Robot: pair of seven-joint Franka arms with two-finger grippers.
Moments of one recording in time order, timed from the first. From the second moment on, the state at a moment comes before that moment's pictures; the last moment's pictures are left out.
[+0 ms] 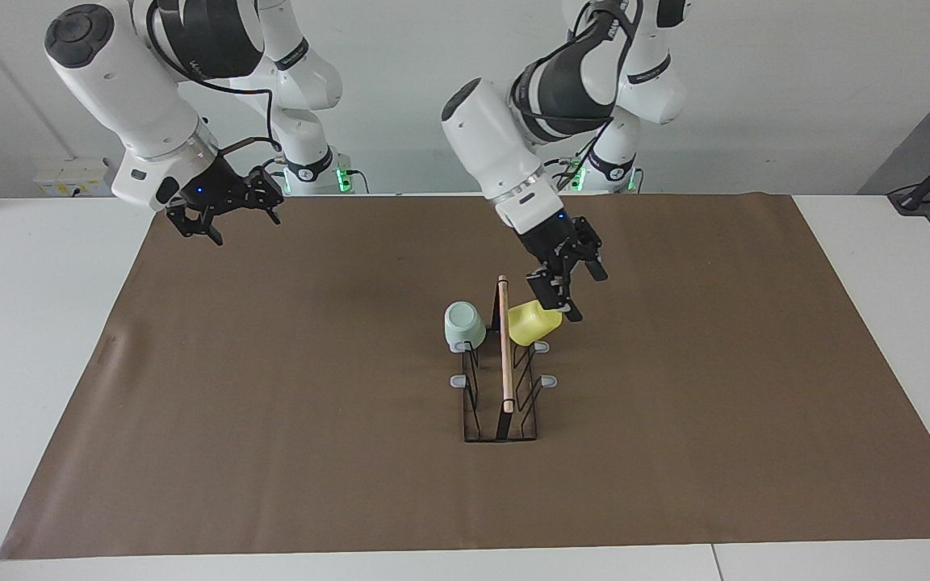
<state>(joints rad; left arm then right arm) -0.88 0.29 0.30 -1.51 0.64 1.88 -1.66 -0.13 0.00 0.14 -1.67 0.10 1.55 -0.25</state>
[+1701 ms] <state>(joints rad) -0.27 0.10 0.28 -1.55 -0.05 1.82 -0.15 -0.02 0.04 0.09 -1.56 0.01 1.61 0.17</state>
